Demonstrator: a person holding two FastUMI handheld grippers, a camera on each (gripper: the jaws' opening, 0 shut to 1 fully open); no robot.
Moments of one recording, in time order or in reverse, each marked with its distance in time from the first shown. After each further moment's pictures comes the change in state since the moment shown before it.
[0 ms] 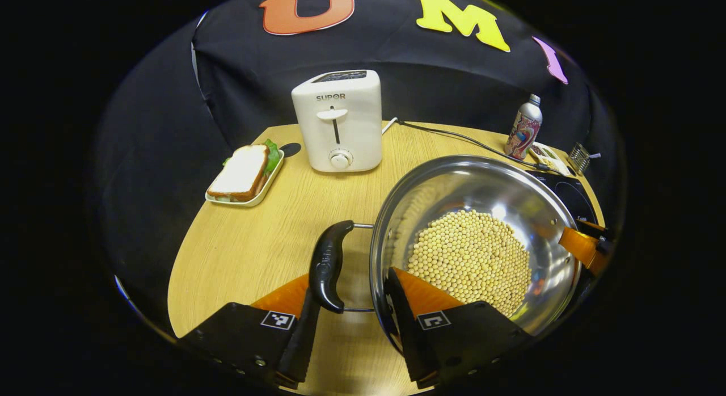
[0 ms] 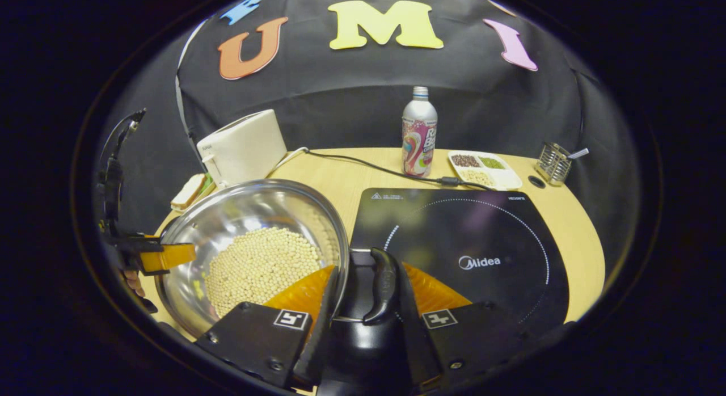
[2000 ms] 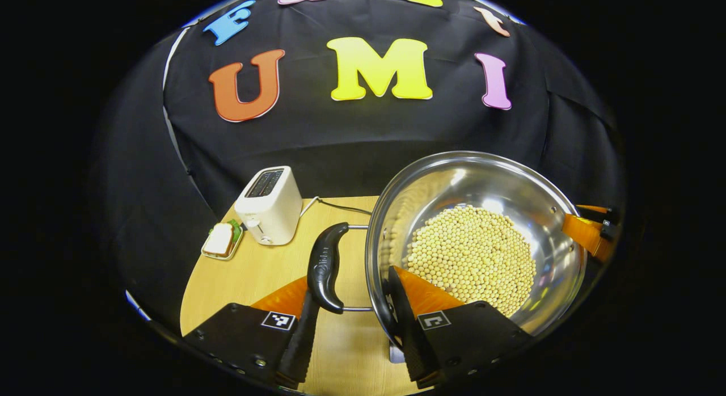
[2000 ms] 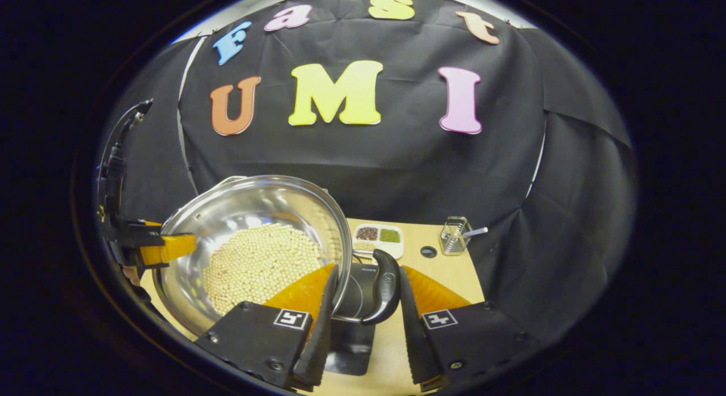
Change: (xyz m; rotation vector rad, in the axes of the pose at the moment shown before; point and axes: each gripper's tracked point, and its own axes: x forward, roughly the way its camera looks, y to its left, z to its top) left arm -0.042 0.006 0.011 0.093 -0.210 -0.082; right arm -0.213 -0.211 0.140 -0.081 -0.186 -0.083
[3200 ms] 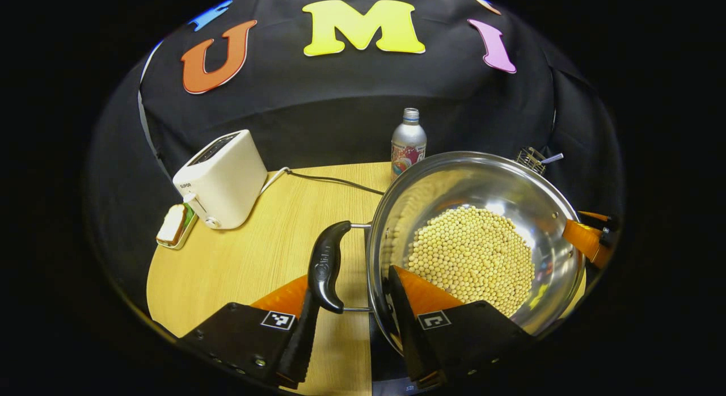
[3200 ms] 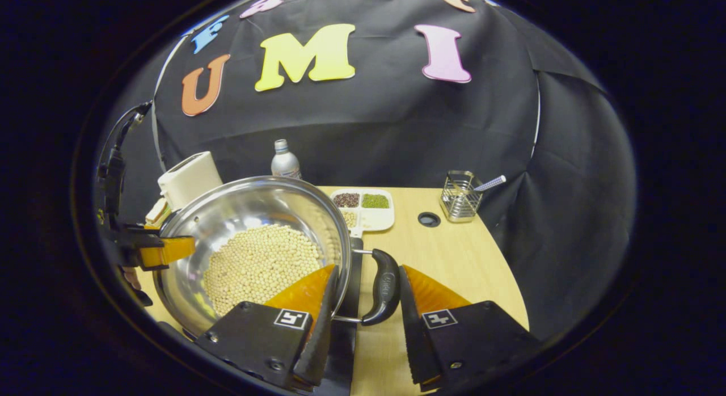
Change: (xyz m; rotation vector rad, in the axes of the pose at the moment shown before) left arm 0.033 -0.014 -0.030 0.003 0.079 -0.022; right arm 0.133 -0.029 -0.101 0.077 0.065 -0.037
